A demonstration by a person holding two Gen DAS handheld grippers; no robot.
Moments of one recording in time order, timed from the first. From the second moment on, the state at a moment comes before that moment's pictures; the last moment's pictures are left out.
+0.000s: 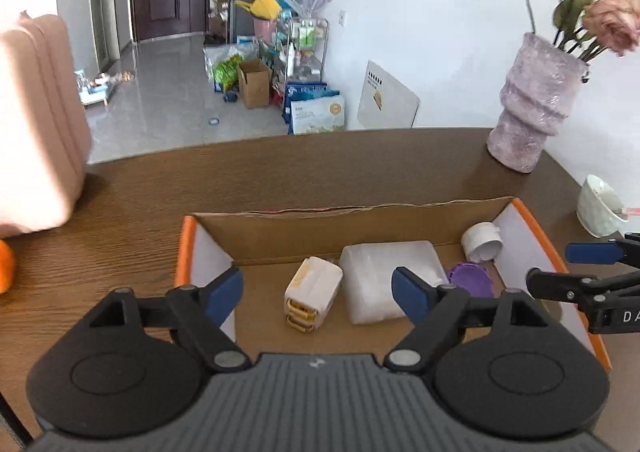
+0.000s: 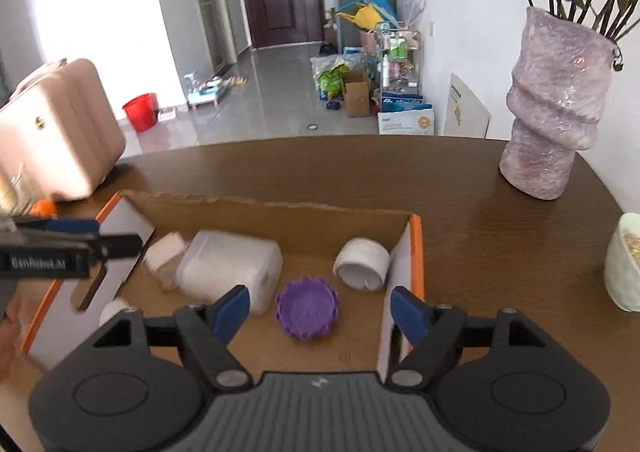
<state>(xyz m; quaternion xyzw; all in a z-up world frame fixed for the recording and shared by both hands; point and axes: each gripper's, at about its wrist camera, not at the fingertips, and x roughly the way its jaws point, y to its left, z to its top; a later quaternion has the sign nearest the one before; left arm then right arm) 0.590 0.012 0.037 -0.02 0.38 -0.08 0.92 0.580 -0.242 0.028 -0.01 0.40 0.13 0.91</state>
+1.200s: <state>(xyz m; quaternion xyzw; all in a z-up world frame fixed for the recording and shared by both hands) 0.154 0.032 0.017 0.01 0.09 0.04 1.00 0.185 -0.263 -0.029 0.05 0.16 0.13 0.98</state>
